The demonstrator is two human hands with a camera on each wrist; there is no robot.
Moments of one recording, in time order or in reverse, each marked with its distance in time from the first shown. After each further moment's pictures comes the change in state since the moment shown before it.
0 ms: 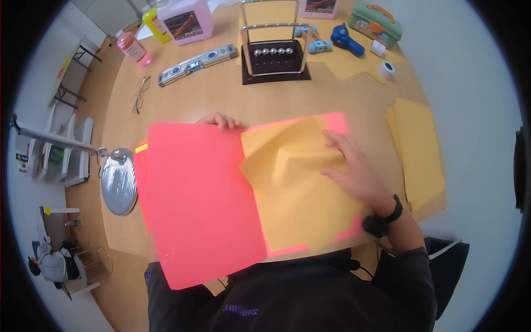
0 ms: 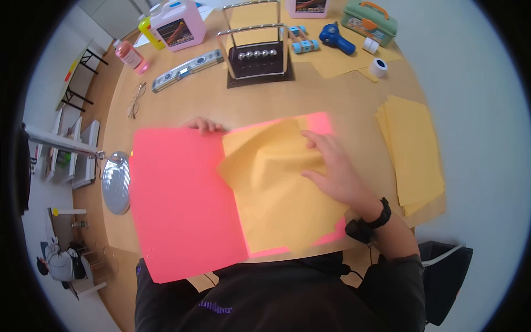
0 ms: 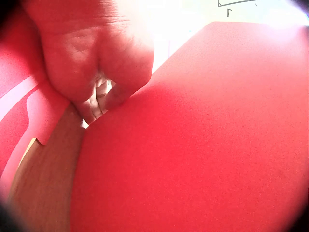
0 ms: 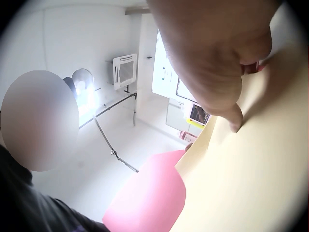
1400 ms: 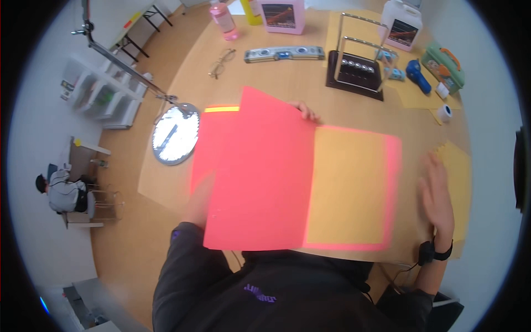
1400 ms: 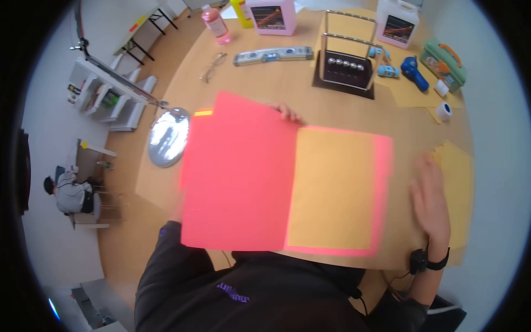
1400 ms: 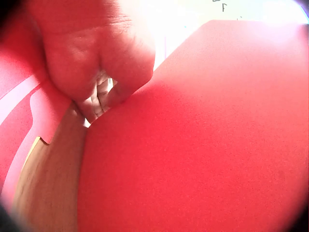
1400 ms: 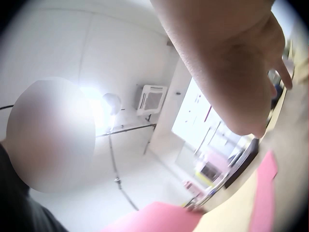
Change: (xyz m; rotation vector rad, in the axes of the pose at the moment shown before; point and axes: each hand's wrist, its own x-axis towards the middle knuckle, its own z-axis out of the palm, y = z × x) left_hand 0.003 -0.033 -0.029 0.038 0.000 0.210; right_hand -0.041 0.028 -0.080 -0.692 0.074 -0.023
